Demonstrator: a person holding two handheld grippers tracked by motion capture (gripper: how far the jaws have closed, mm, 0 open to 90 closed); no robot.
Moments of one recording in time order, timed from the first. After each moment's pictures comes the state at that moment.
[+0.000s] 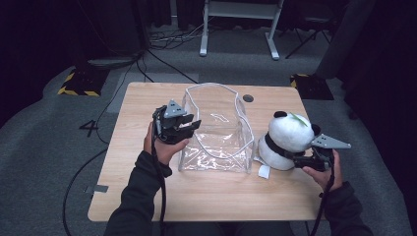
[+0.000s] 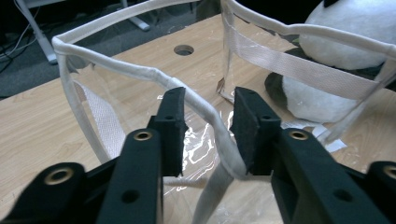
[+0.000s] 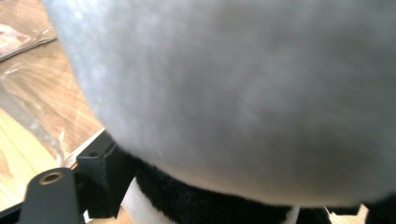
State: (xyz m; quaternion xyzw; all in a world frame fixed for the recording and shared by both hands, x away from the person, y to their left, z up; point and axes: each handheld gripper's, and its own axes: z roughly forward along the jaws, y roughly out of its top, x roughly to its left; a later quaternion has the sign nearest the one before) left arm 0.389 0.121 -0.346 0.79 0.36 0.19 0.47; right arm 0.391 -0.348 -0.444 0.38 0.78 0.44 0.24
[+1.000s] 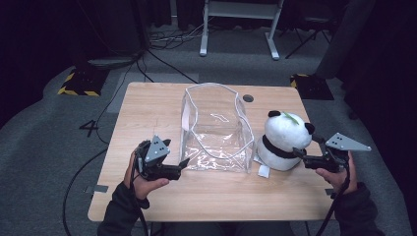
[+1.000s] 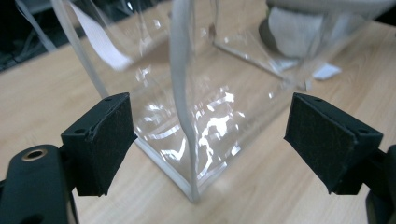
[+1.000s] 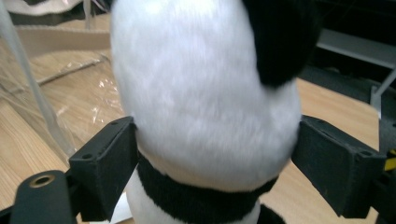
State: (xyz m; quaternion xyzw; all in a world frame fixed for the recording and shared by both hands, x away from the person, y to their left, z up) left arm 0.322 0.156 -0.404 0.81 0.33 0.20 0.44; right arm 0.369 -0.357 -0.401 0.34 0.76 0.47 0.28
